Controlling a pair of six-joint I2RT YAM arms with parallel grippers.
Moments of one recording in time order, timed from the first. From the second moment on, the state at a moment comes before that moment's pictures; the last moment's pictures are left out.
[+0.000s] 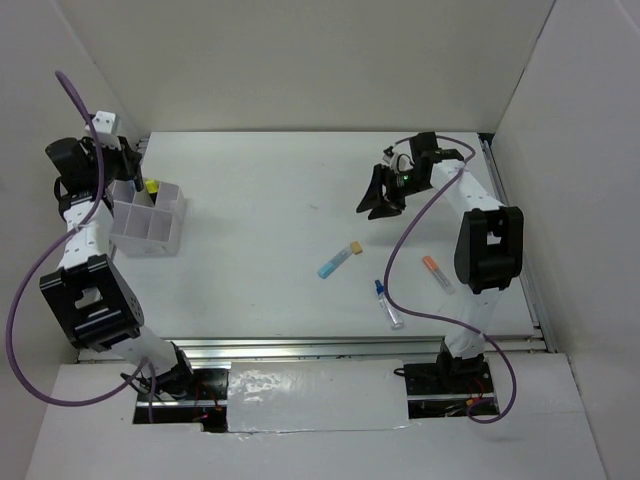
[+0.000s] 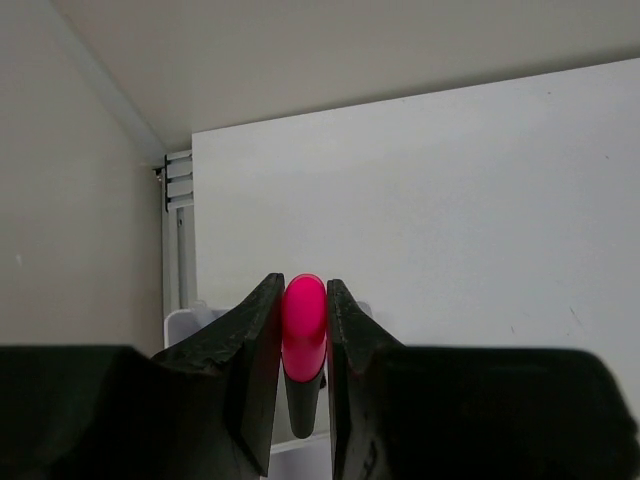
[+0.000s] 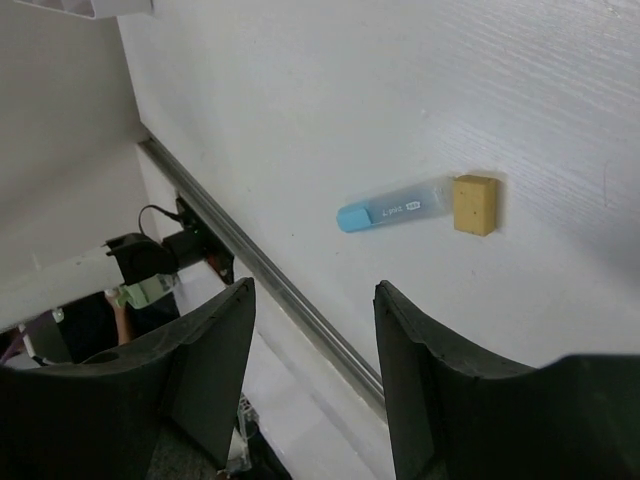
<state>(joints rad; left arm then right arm) 0.47 1.57 1.26 0.06 0.59 0.22 0.11 1.94 1.61 -0.86 -0.83 0.24</state>
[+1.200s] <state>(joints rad) 0.49 1.74 1.22 0.17 0.60 0.18 0.09 1.82 1.50 -0.88 -0.38 0.04</state>
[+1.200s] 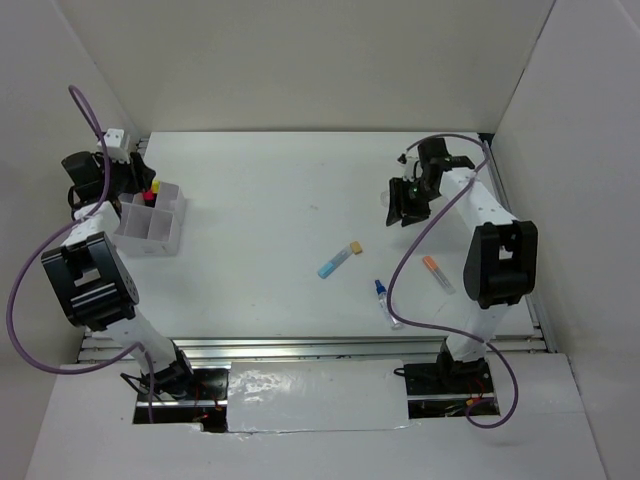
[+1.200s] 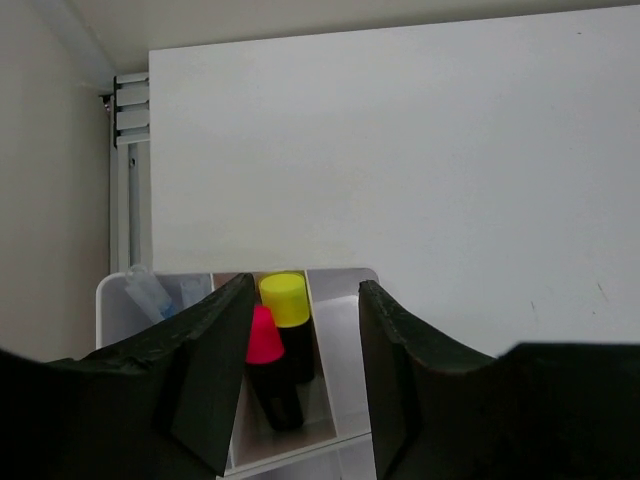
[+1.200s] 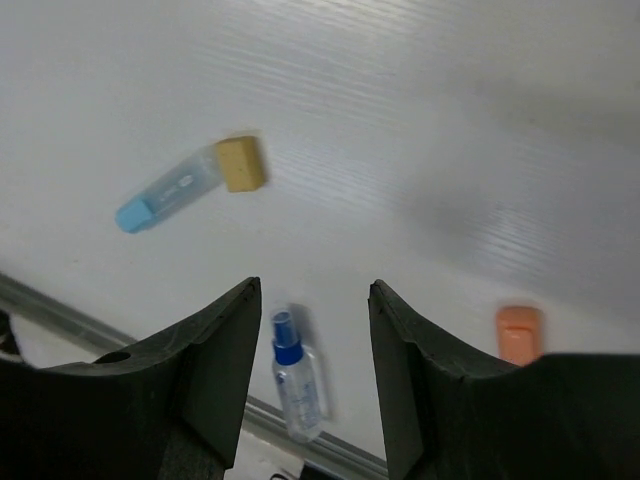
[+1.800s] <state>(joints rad) 0.38 1.44 1.19 0.12 0.64 0.23 0.07 2.22 2.08 -0.82 -0.06 0.09</state>
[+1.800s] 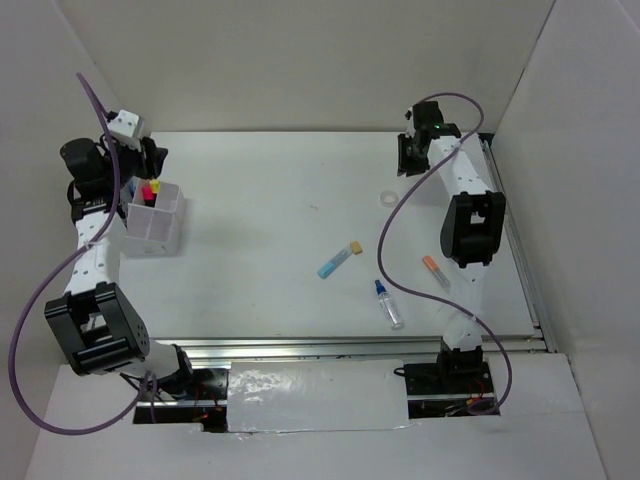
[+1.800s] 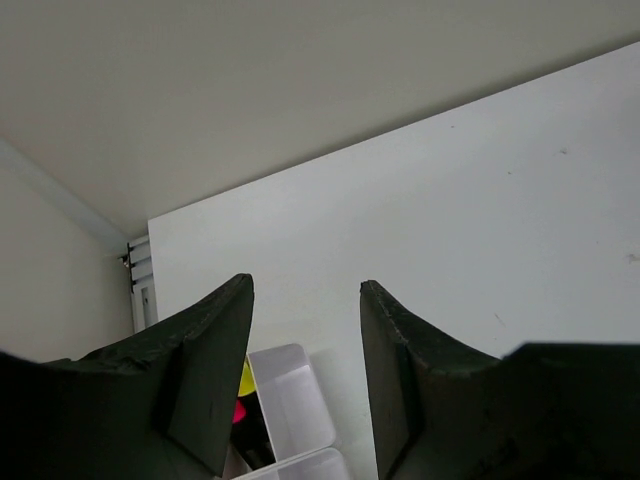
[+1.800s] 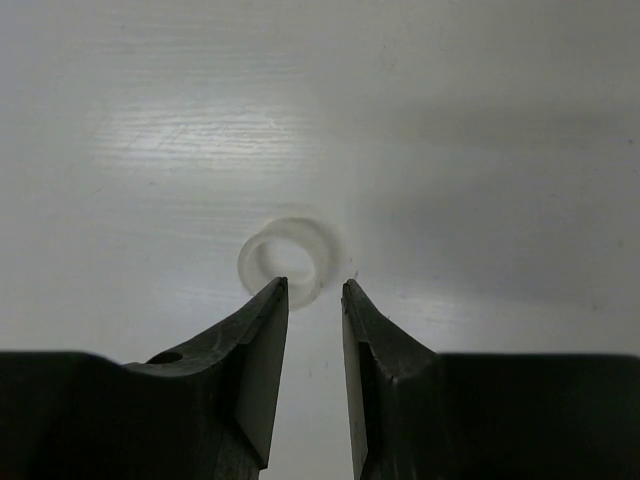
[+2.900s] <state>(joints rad) 0.22 1.32 1.10 -0.01 0.62 0.37 0.11 2.43 2.17 -0.84 0.01 0.06</state>
